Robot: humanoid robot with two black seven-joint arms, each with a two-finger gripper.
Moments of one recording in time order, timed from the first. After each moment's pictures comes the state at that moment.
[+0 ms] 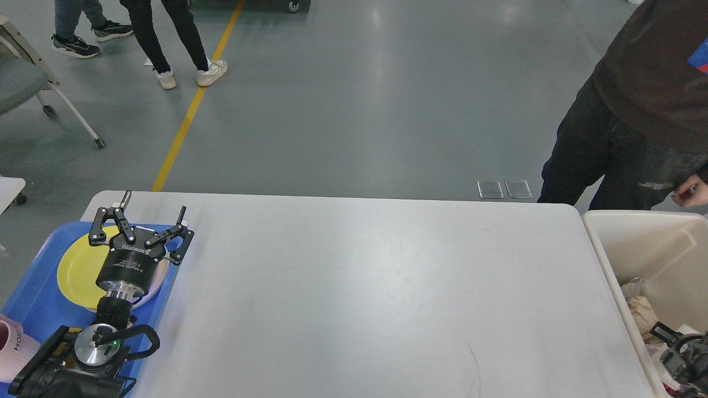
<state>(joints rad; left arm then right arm) -0.31 0.14 -1.45 -0.67 0.05 -0.69 -0.09 0.54 -0.36 -1.00 0.08 0.15 0.00 -0.14</state>
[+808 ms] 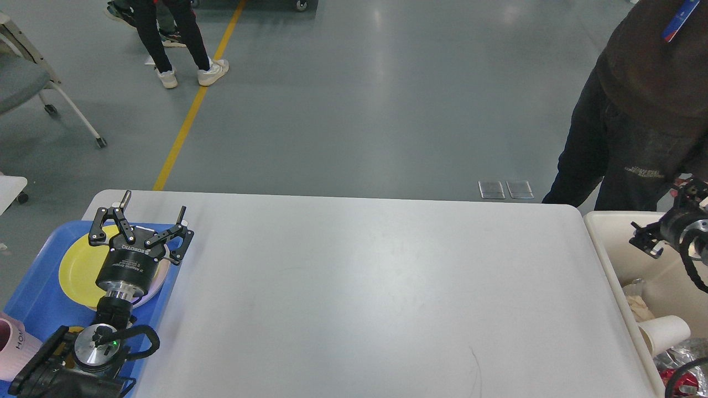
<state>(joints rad) -0.31 0.14 -1.45 -0.67 0.05 -0.69 -0.09 0.66 -0.60 0.75 0.49 0.14 0.02 -0.12</state>
